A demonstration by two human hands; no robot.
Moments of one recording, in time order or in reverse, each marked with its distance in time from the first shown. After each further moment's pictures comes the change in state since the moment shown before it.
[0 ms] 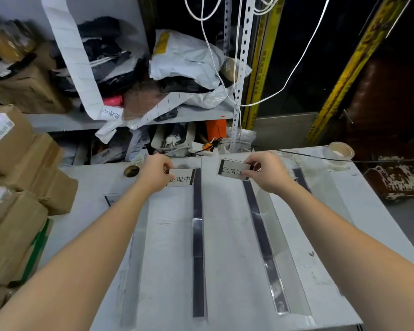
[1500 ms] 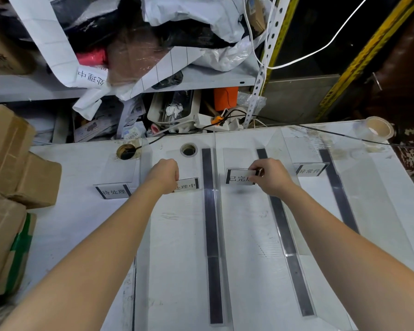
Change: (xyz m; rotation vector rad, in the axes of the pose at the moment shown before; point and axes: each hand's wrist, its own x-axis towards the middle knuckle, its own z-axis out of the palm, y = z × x) left_hand 0.065 -0.086 0.095 0.193 -0.380 -0.082; right_hand 0.046 0.040 0.110 -0.033 -0.228 0.155
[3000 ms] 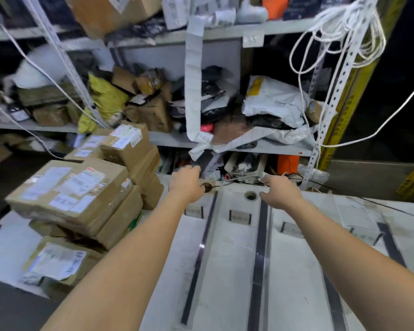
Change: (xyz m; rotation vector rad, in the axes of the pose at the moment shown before) left_hand -0.206 -0.018 -0.140 0.168 0.431 -0.192; right_hand -0.064 -0.182 -0.055 -0.292 0.036 -0.269
